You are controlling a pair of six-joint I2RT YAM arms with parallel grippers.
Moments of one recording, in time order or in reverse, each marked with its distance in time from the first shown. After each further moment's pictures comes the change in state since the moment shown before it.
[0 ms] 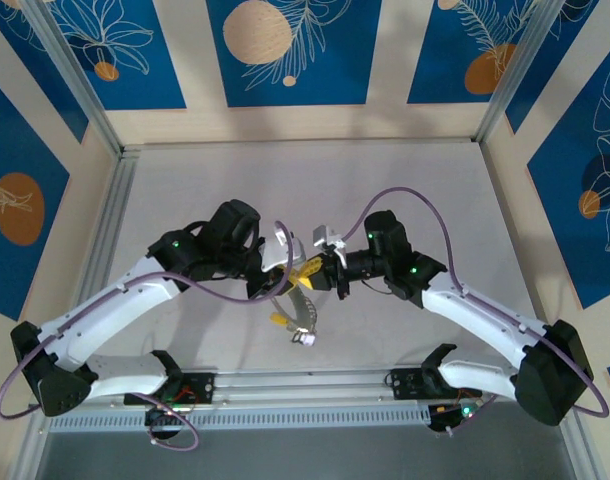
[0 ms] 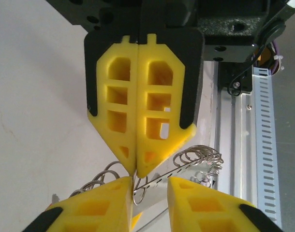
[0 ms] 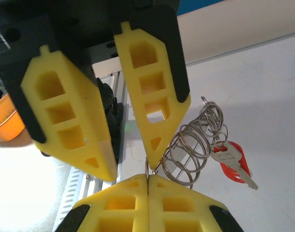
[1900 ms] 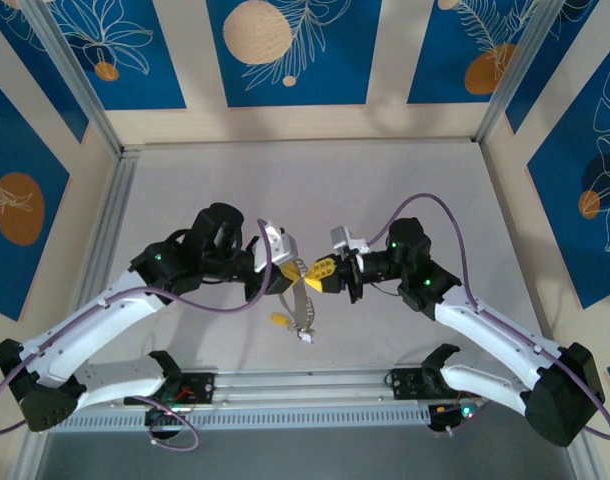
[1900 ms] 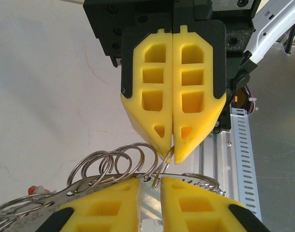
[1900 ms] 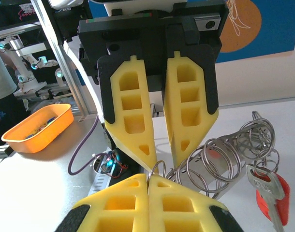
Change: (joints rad) left arm -0.004 -0.107 -0.064 0.152 0.073 -0.102; right arm -0.023 -0.124 -0.087 0.244 -0.140 0.118
